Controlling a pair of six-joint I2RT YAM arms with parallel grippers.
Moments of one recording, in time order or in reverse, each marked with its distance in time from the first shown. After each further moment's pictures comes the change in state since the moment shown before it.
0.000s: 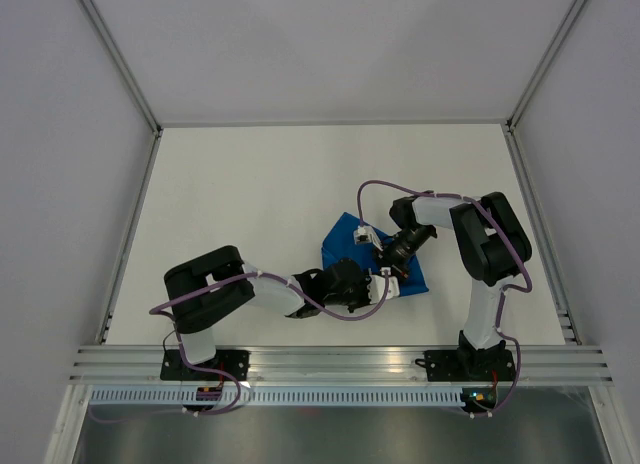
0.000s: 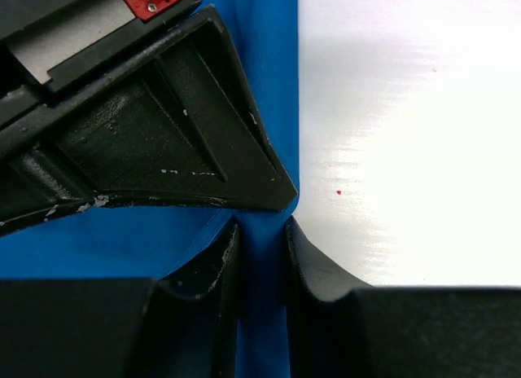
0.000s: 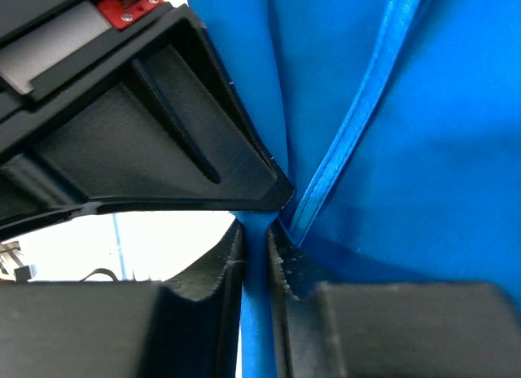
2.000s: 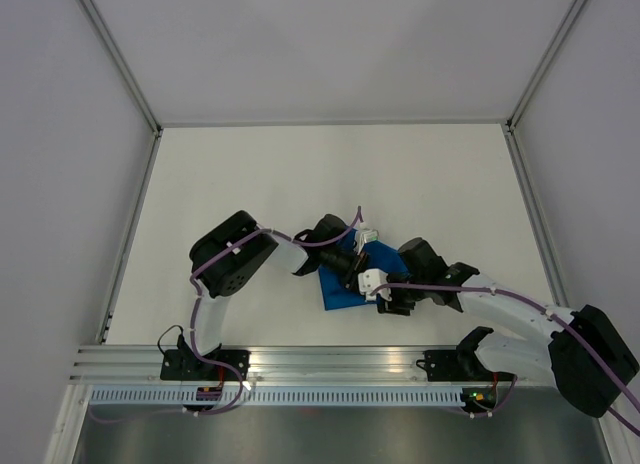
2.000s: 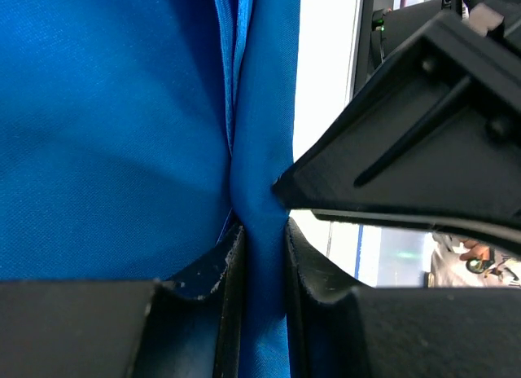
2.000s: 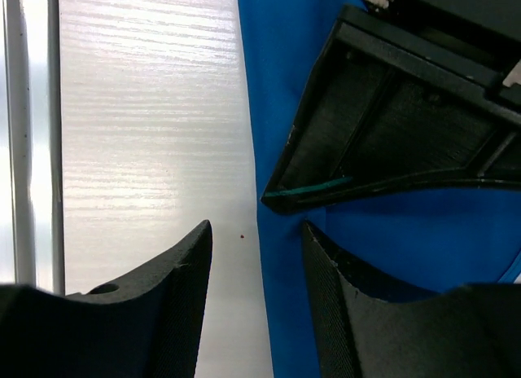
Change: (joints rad) left arm 0.340 0.264 0.200 -0.084 0.846 -0.805; right arm 0.305 -0.873 -0.632 0.656 0.355 0.180
